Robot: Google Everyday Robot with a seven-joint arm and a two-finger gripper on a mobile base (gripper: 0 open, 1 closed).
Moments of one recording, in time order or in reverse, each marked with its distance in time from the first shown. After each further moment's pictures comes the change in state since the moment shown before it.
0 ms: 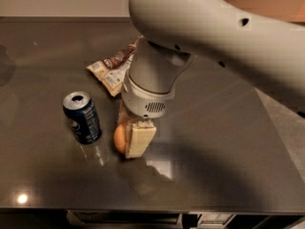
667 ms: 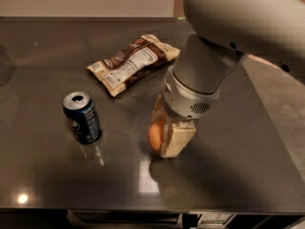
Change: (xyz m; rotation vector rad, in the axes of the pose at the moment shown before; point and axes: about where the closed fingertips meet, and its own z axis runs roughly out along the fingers) arm 0.060 0.027 -0.030 0.031 0.036 0.046
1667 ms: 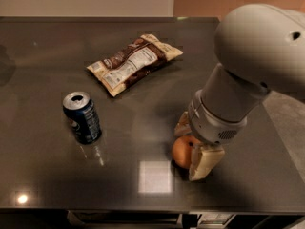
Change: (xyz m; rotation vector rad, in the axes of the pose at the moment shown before) arm 0.055 0.030 0.019 0.027 0.064 0.041
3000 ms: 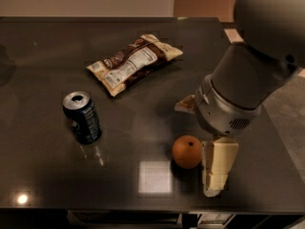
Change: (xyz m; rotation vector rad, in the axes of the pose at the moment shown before) arm -0.012 0.010 -0.039 -0.008 -0.049 0.033
